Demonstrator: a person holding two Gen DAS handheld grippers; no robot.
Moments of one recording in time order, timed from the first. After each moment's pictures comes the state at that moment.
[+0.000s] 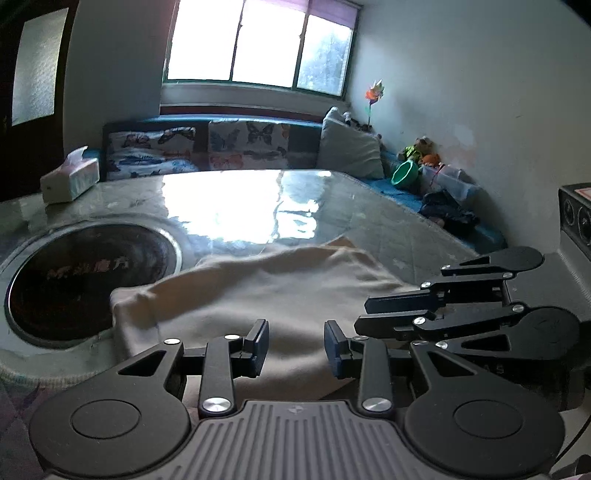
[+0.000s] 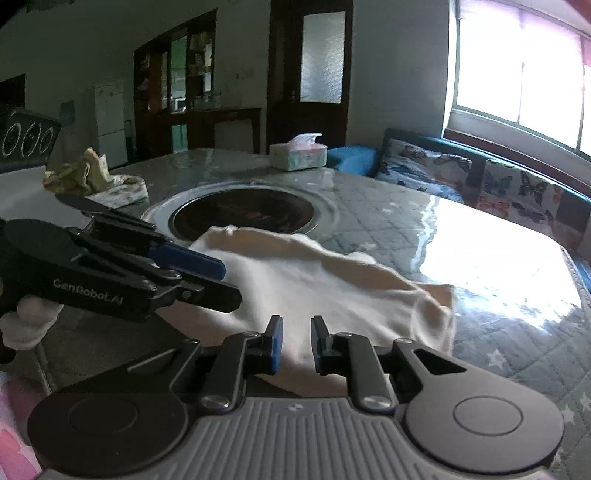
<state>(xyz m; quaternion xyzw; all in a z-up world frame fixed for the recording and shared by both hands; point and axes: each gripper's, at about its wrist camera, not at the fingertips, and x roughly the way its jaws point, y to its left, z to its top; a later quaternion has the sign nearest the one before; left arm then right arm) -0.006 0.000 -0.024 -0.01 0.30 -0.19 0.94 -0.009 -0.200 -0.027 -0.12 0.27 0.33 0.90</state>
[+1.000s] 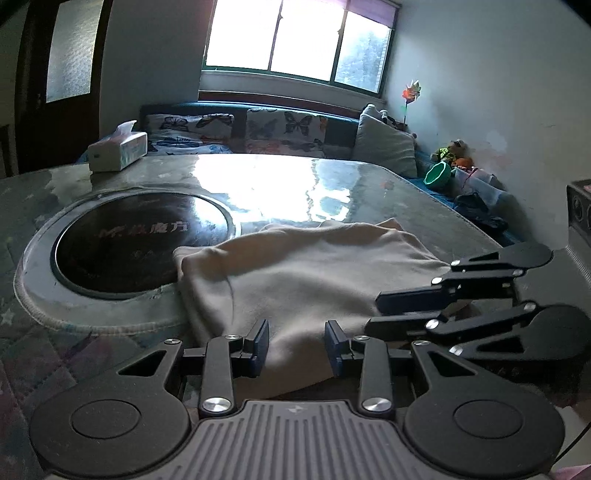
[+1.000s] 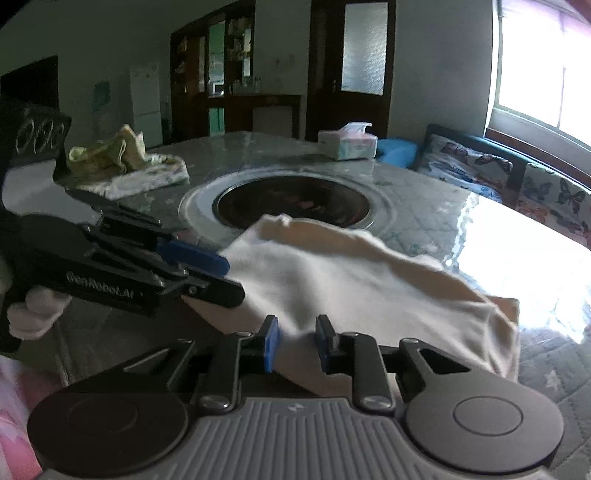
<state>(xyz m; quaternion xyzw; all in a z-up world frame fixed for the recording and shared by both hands) -0.025 0.040 -0.034 -0.04 0.31 -0.14 0.94 -0.012 -0.164 -0.037 -0.14 0.28 0.38 0.87</state>
